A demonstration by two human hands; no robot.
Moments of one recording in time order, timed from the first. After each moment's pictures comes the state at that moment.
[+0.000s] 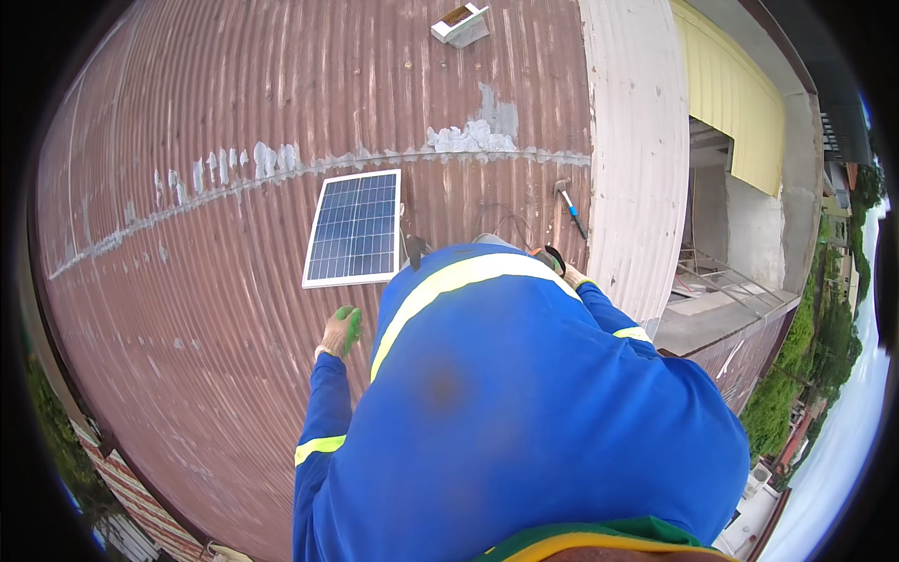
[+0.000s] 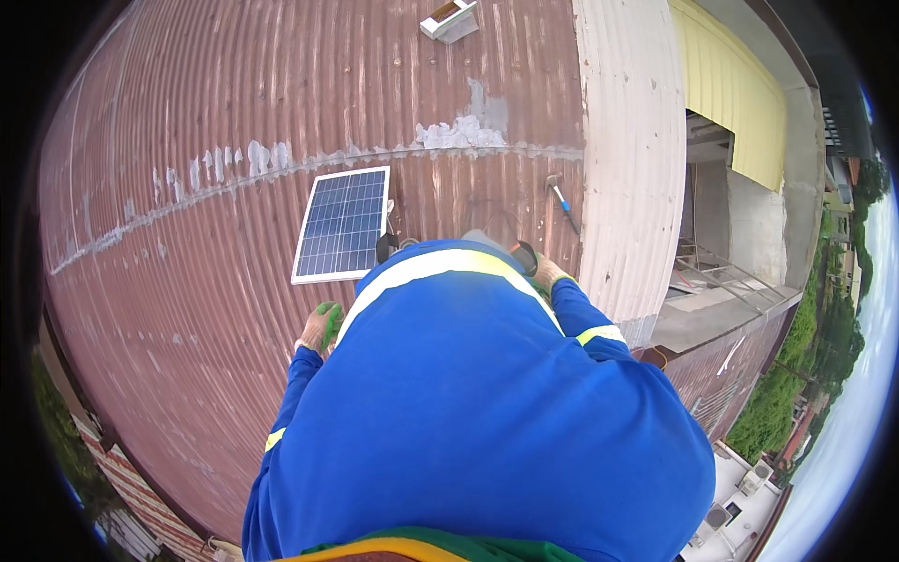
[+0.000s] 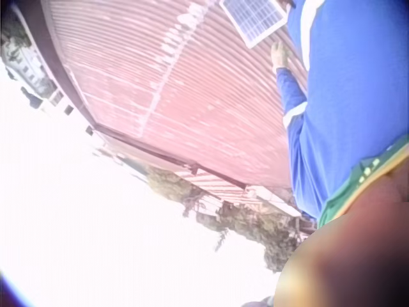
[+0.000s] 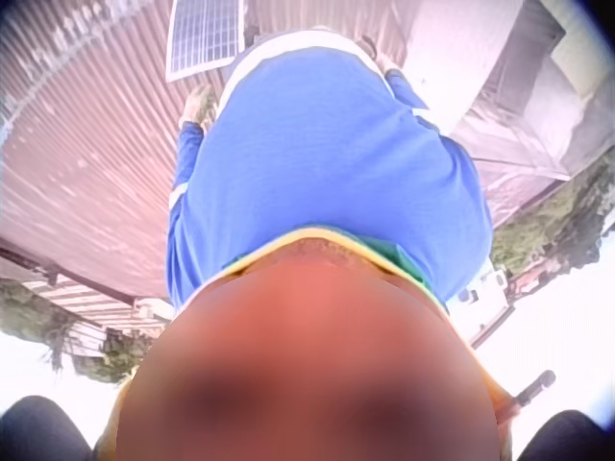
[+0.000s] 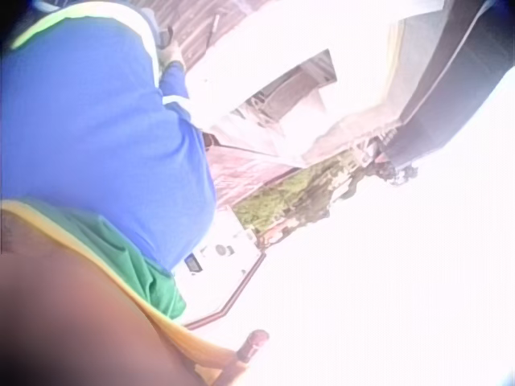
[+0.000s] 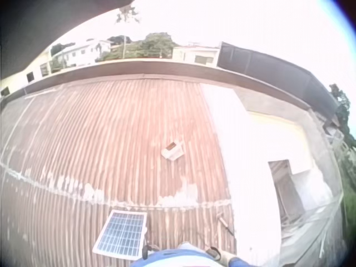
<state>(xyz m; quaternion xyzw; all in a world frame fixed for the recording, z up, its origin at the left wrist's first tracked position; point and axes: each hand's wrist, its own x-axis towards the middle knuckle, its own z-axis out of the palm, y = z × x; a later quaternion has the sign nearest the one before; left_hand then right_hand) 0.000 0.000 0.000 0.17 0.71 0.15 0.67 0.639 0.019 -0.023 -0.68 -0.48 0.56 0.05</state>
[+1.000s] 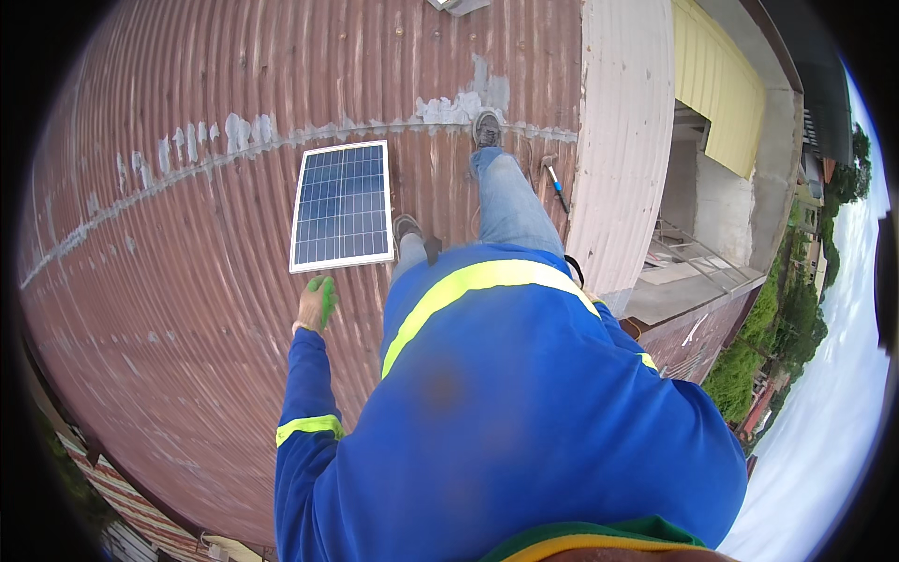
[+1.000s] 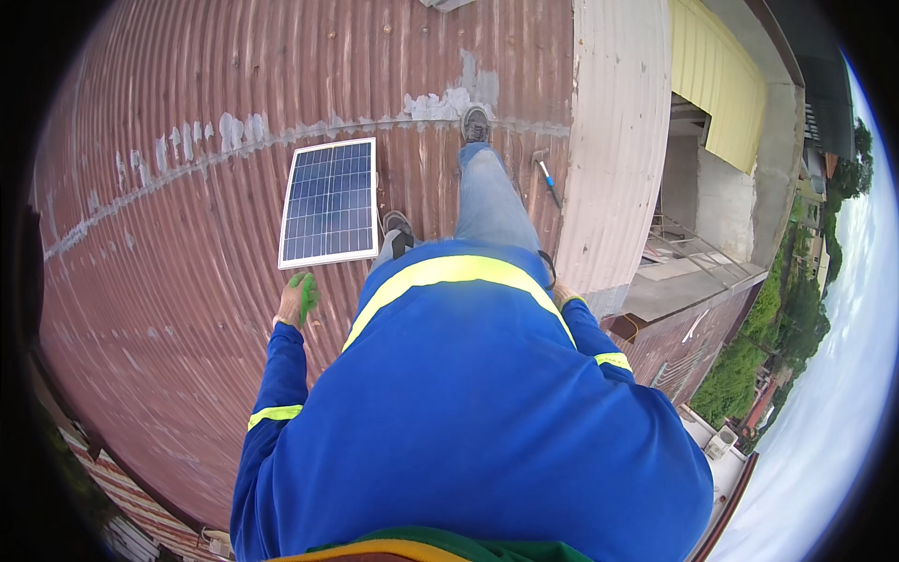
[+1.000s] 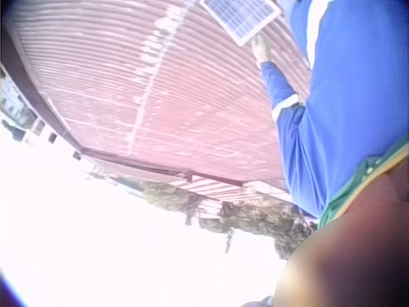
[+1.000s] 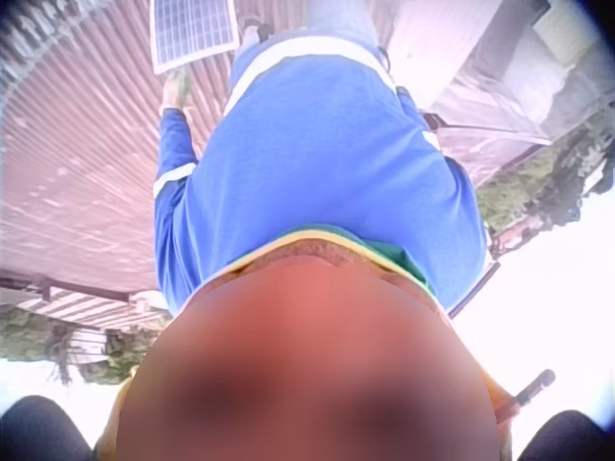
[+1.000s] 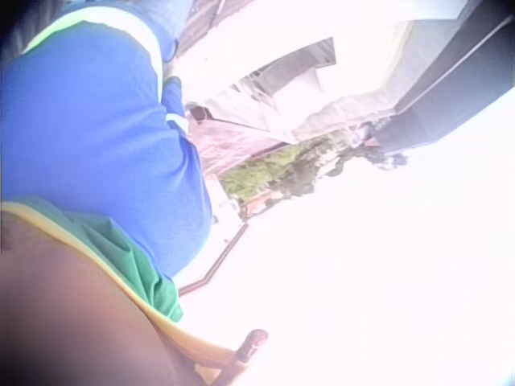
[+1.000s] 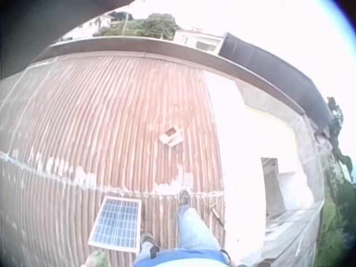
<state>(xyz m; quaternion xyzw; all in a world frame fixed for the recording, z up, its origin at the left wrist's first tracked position) -0.063 0.065 -0.021 0.13 0.71 0.17 0.67 0.631 -0.047 0.067 -0.81 -0.32 0.49 -0.07</state>
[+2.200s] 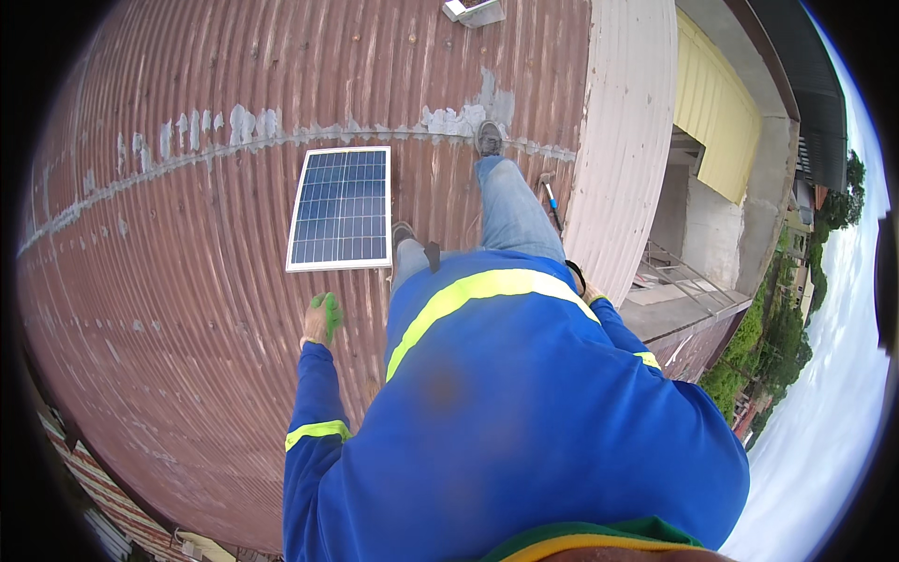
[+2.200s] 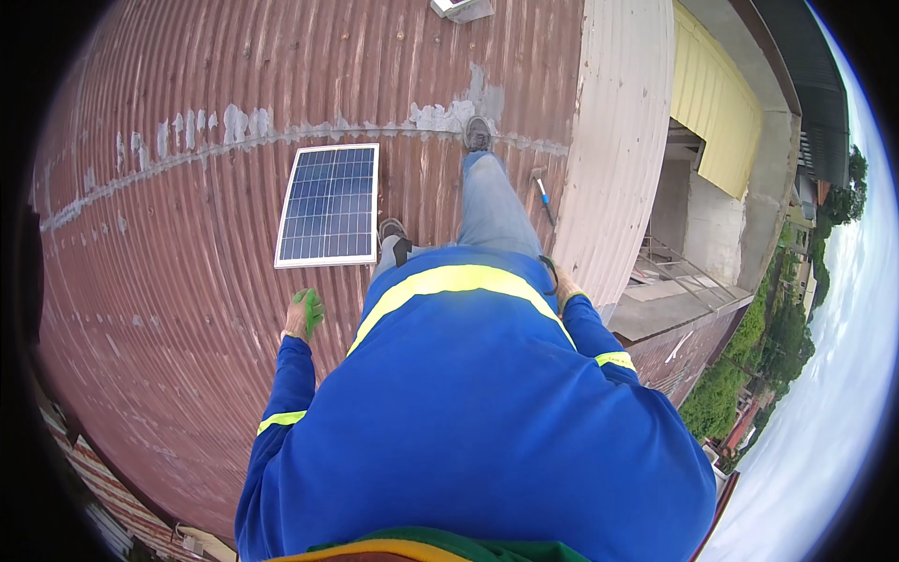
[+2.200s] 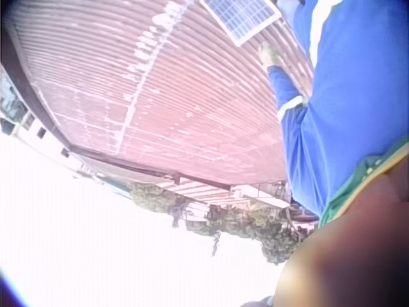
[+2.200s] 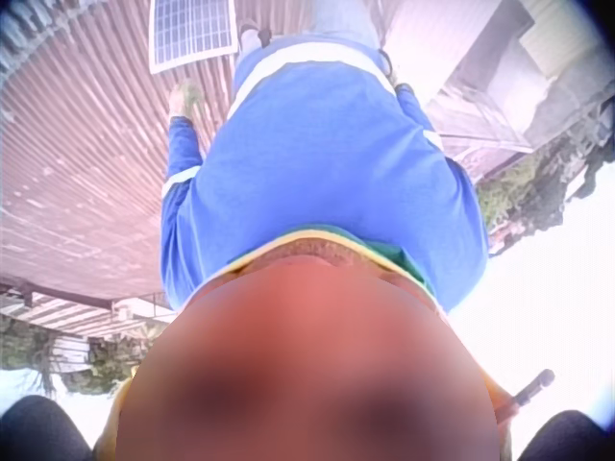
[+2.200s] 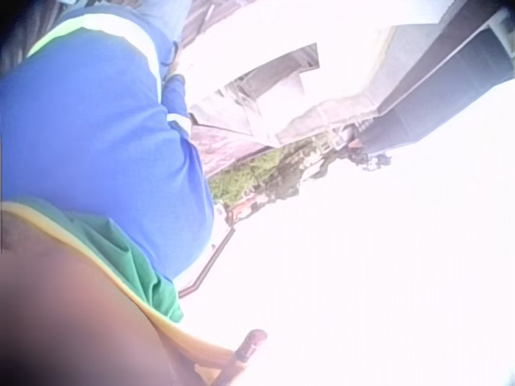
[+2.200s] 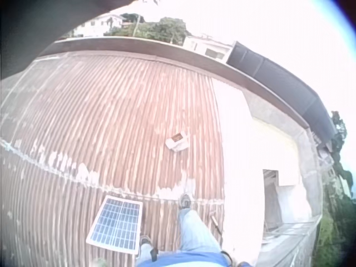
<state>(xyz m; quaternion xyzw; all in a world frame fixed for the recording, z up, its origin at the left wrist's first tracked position) -0.065 0.008 -0.062 0.04 0.68 0.23 0.69 0.634 0.008 0.102 -0.81 -0.34 0.47 -0.08</state>
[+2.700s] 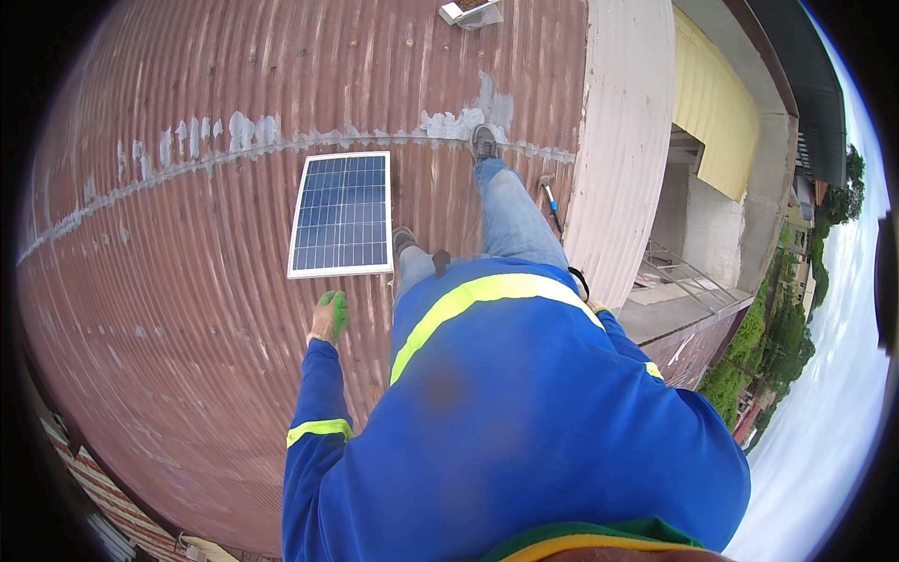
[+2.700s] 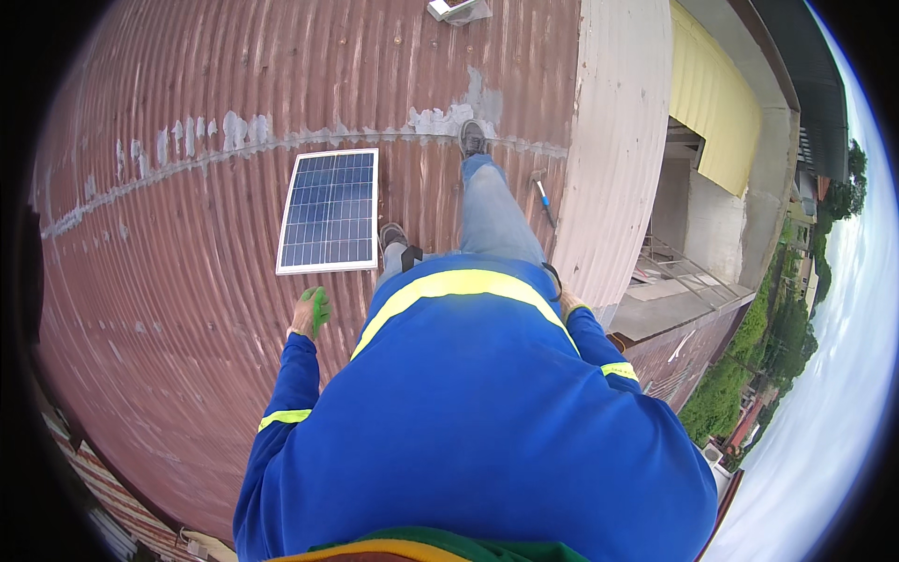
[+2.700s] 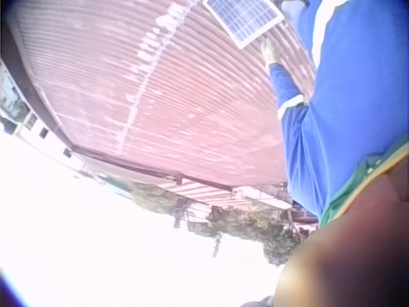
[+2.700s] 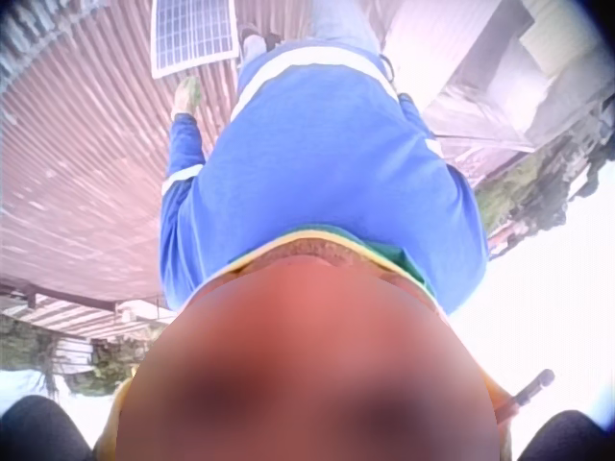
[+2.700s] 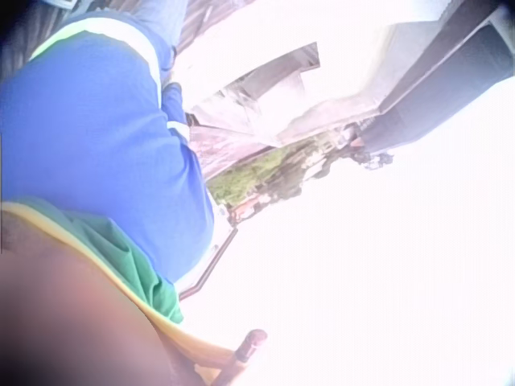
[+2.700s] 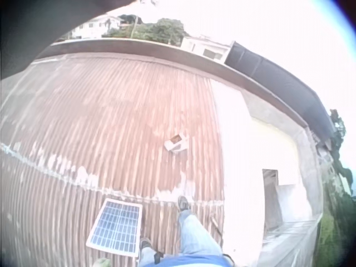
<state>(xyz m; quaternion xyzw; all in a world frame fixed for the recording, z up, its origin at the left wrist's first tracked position) -0.044 0.036 -0.048 0.04 0.67 0.24 0.70 0.633 -0.015 0.113 -0.81 -0.32 0.48 -0.08</state>
